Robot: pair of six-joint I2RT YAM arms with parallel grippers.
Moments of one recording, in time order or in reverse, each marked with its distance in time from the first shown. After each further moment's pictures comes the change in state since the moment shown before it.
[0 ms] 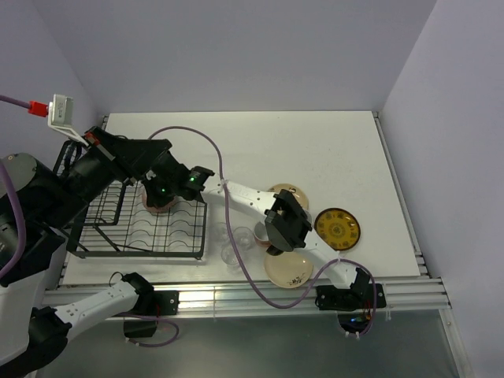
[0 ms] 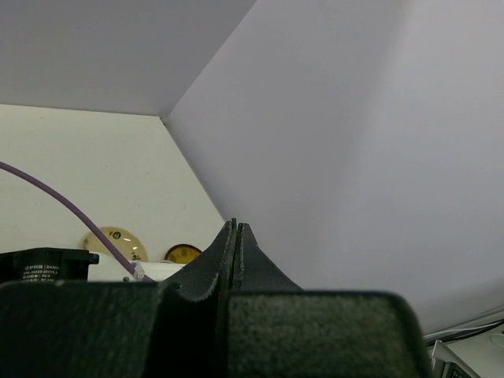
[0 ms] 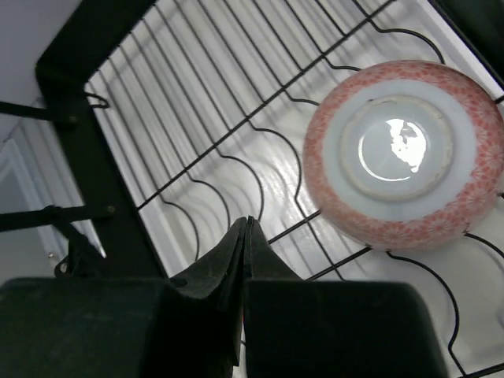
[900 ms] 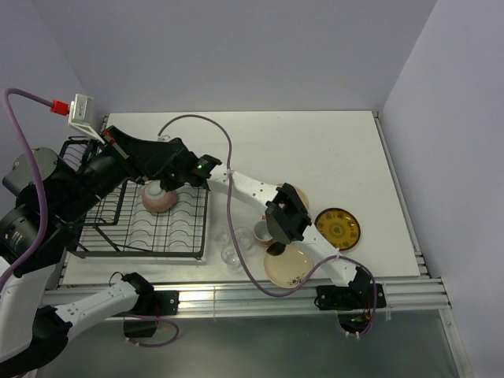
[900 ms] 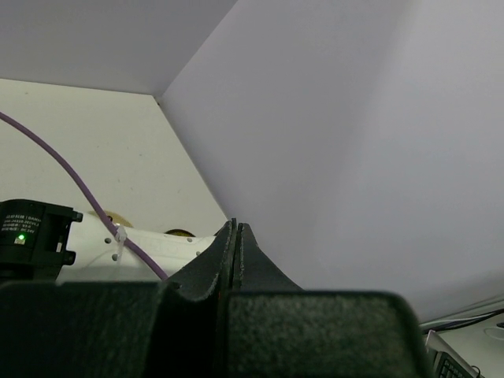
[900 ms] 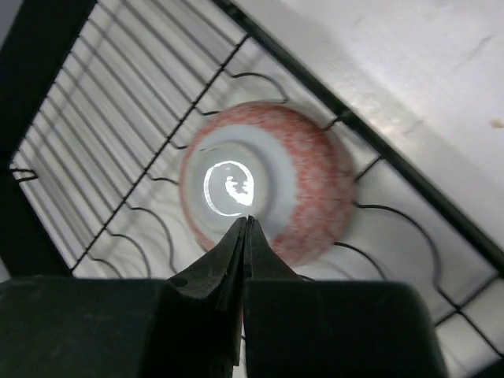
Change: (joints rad) left arm 0.000 0.012 -0.064 0.033 0.037 -0.032; right arm -0.086 0.043 0.059 -0.031 0.124 0.030
